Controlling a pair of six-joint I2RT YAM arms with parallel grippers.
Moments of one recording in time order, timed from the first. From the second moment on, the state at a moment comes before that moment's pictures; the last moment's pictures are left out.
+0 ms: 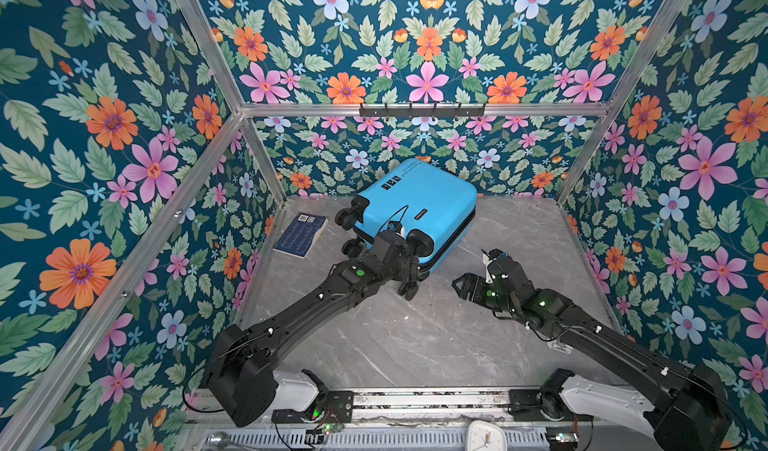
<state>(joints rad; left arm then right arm) -0.74 1.38 1.09 -0.46 -0.15 -0.39 0.66 1.08 0.75 -0.41 -0.04 0.88</state>
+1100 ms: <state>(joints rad) -0.75 1.51 1.28 -0.66 -0.09 -0.23 0.66 1.11 0.69 -0.35 -0.05 0.89</state>
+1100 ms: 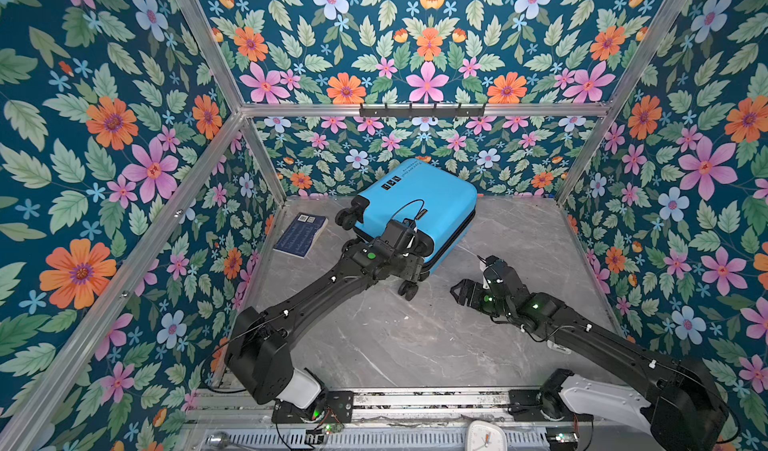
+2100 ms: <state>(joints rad) -0.79 1.59 1.42 -0.68 -0.06 -0.26 0.72 1.29 0.51 0.27 -0.15 0.75</state>
